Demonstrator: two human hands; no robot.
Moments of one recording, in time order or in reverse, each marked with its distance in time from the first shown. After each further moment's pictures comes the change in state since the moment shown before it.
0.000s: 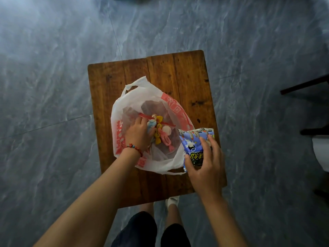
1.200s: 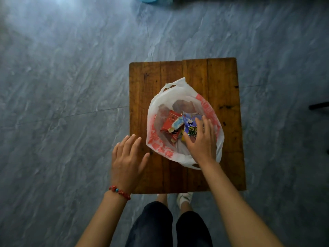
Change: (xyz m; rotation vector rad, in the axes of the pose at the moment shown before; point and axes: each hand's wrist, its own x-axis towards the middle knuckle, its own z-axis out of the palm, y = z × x) left_hand -0.145 -0.049 -0.101 0.120 0.178 -0.042; right_hand 0.034 -0.047 0.069 -0.080 -0.289 -0.105
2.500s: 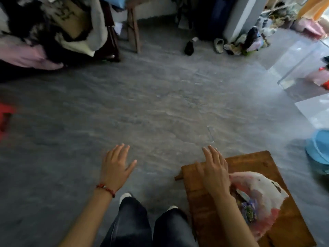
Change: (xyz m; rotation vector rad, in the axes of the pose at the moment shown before) left_hand -0.405 0.080 -0.096 -0.236 0.420 -1.323; right_hand -0.211 -0.191 -0.122 -0.274 -0.455 -1.381
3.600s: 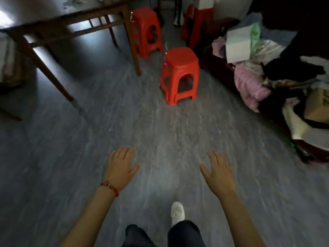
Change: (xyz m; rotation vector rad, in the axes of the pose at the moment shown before) left_hand -0.116 -0.428 -0.153 -0.135 0.422 -1.210; right_hand 0.188 -0.634 0.247 -0.037 -0.564 -1.191
